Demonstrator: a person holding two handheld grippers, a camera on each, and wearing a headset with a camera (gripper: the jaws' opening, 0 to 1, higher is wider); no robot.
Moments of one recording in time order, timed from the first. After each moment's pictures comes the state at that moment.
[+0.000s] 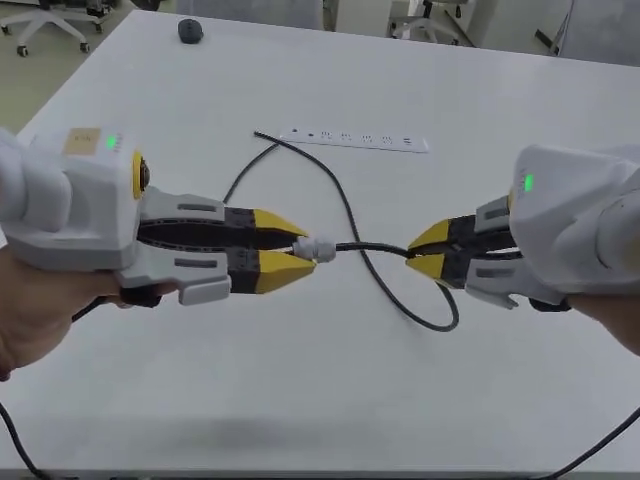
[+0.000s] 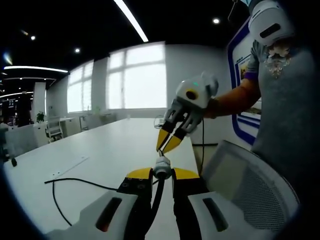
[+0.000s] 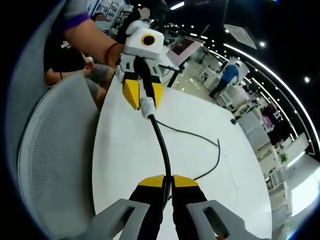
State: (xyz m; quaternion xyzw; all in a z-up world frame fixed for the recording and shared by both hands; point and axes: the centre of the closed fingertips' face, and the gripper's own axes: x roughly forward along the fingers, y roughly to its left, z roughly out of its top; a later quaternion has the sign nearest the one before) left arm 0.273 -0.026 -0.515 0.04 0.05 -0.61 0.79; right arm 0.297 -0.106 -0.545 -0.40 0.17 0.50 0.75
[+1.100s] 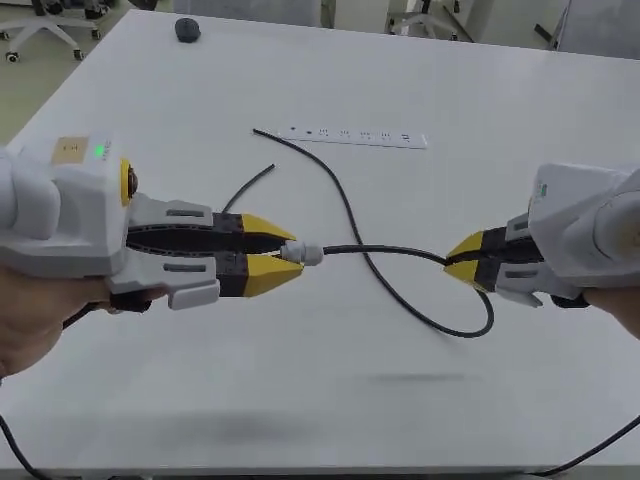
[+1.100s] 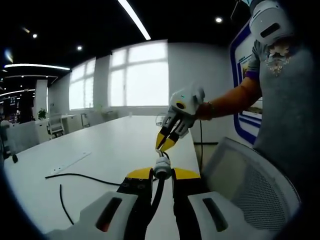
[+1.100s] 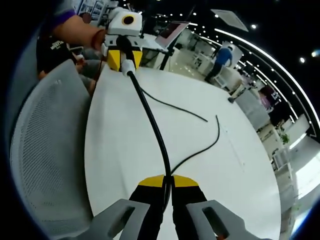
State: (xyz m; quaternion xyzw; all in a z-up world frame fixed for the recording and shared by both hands) left arm 0.274 -0.018 -0.524 0.04 0.06 -0.60 0.80; right arm 0.317 -0.152 -0.585 -0.39 0.23 0.47 0.76
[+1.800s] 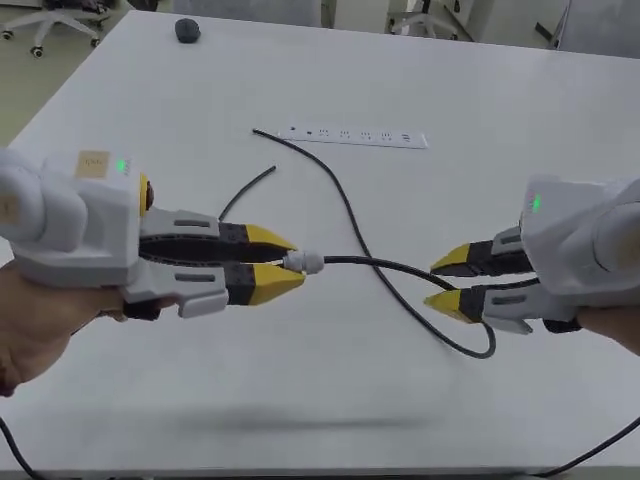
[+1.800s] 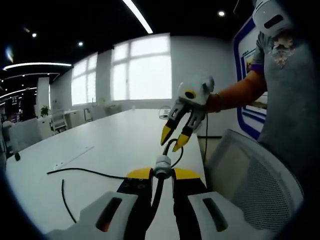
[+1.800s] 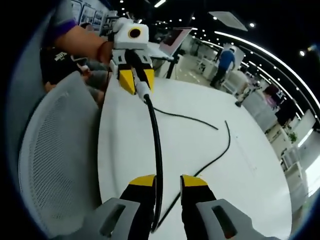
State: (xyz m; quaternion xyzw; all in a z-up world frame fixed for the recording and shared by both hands) left arm 0.278 -0.021 -0.540 0.06 0.09 -0.59 0.80; right arm 0.293 -0.119 -0.569 -0.34 0.22 0.51 0.76
